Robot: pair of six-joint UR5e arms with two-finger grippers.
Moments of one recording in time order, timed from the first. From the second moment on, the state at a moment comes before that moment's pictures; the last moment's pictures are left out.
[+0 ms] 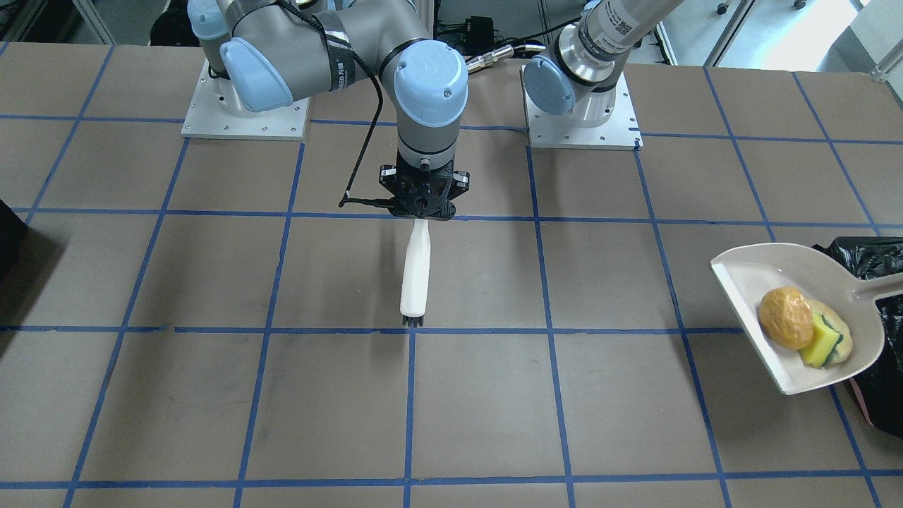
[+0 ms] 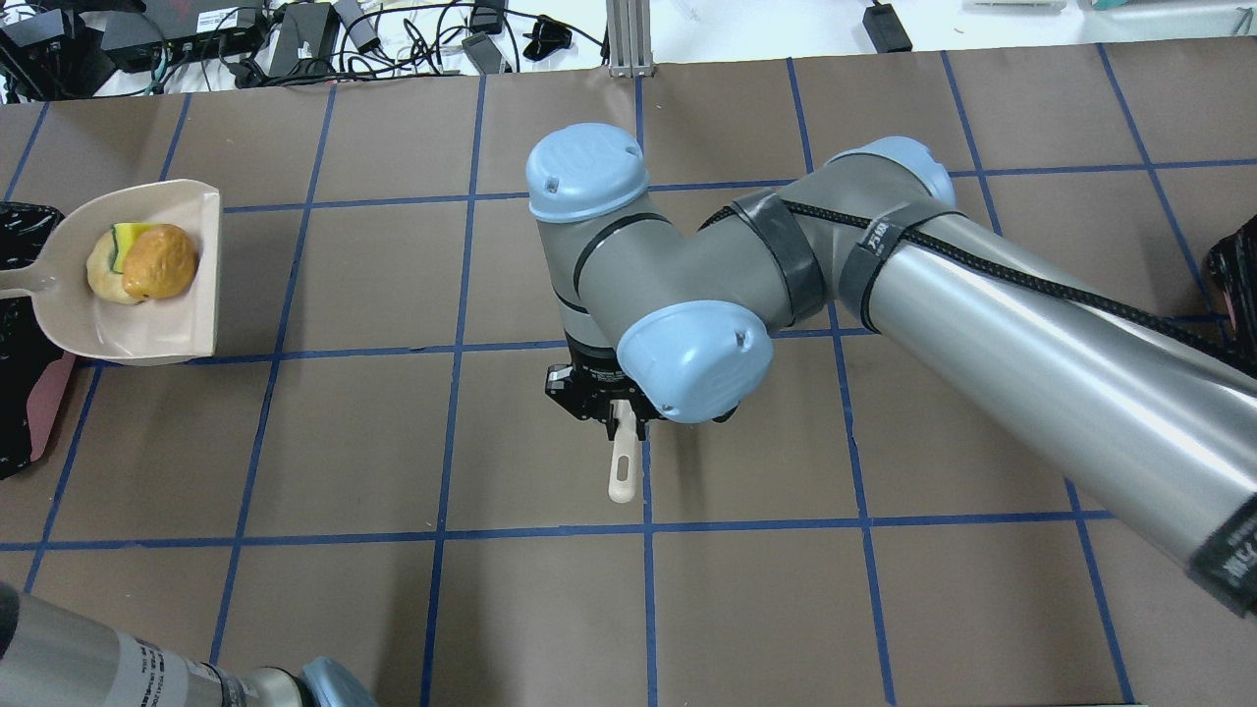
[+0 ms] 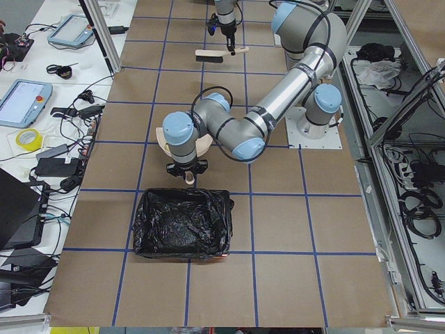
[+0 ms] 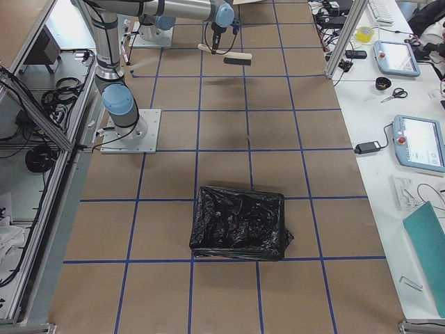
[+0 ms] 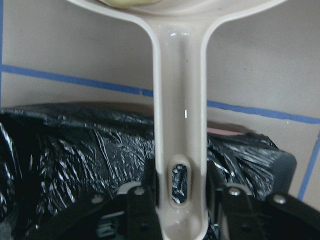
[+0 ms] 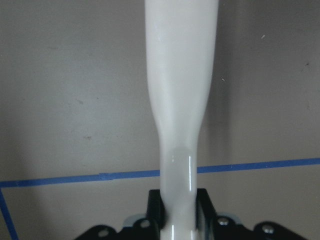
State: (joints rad) left arm -0.74 -2.00 -1.34 -1.39 1.56 2.22; right arm 2.07 -1.32 1.74 -1.80 -1.50 0.54
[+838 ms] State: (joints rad) left arm -0.54 -2.12 -1.03 -1.45 1.64 2.31; right arm 2.11 -1.35 1.94 -2.03 -1.52 0.51
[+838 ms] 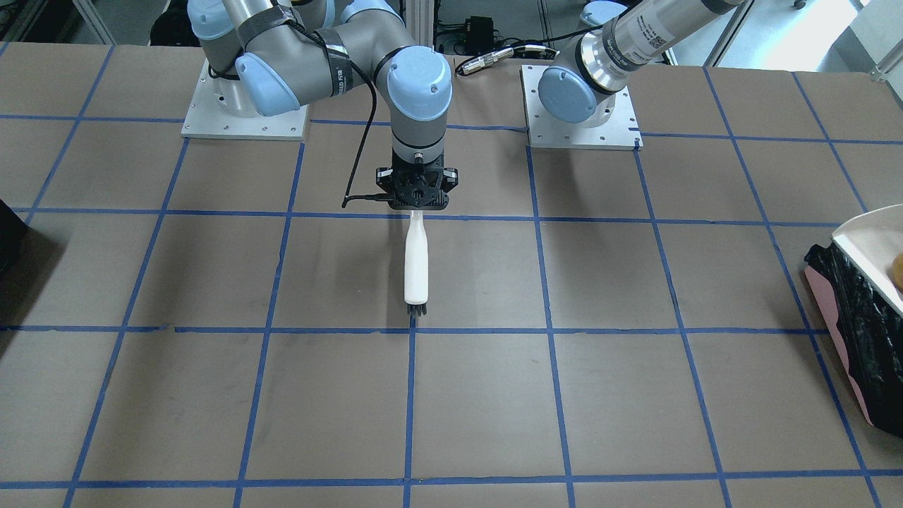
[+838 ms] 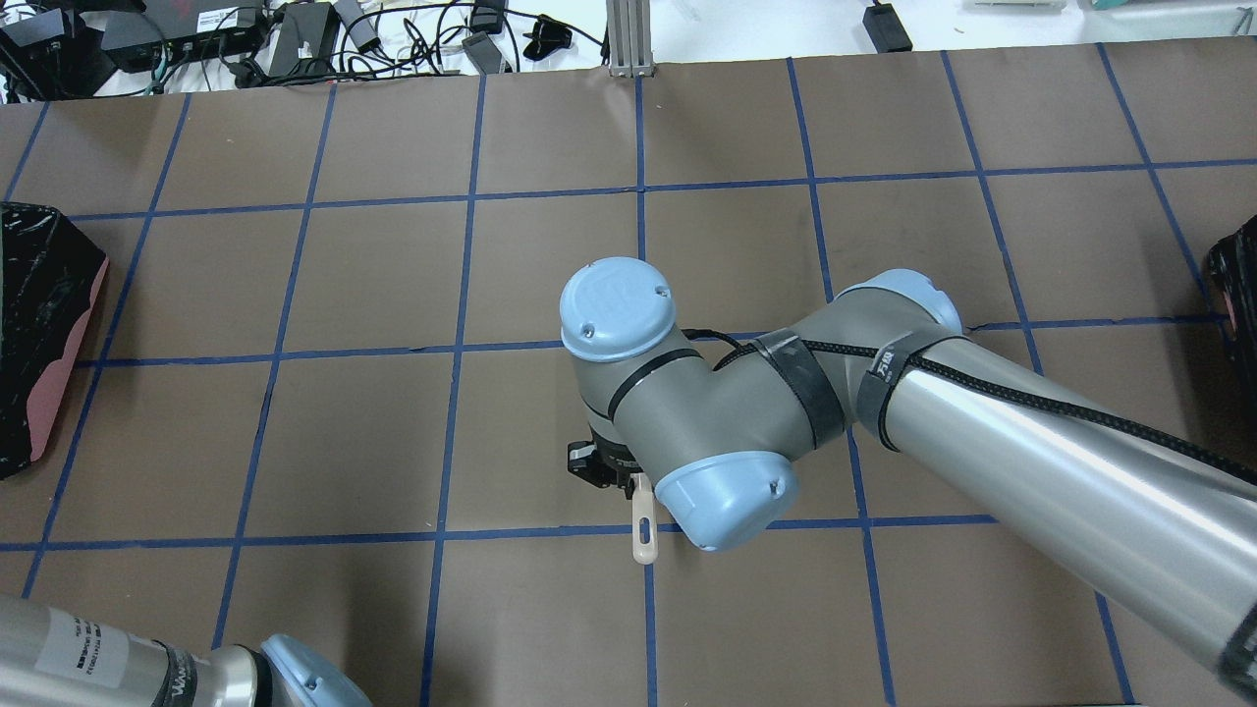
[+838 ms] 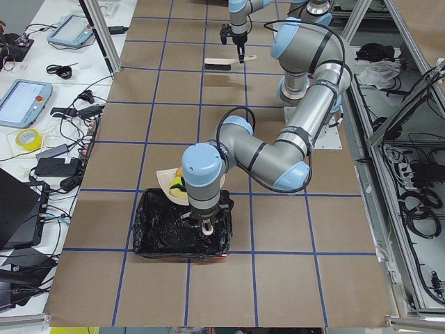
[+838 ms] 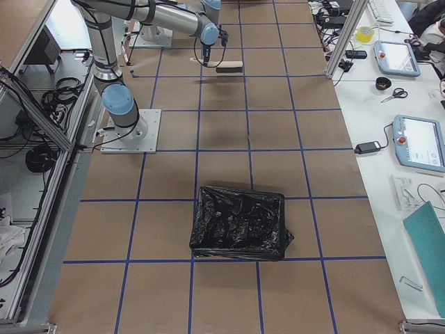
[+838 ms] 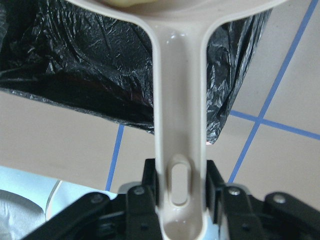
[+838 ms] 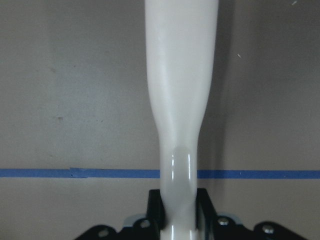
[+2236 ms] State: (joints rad) left arm -0.53 -2.25 -0.97 -1.05 1.66 2.51; right arm 2.12 -1.33 1.98 -2.09 -1.55 0.50
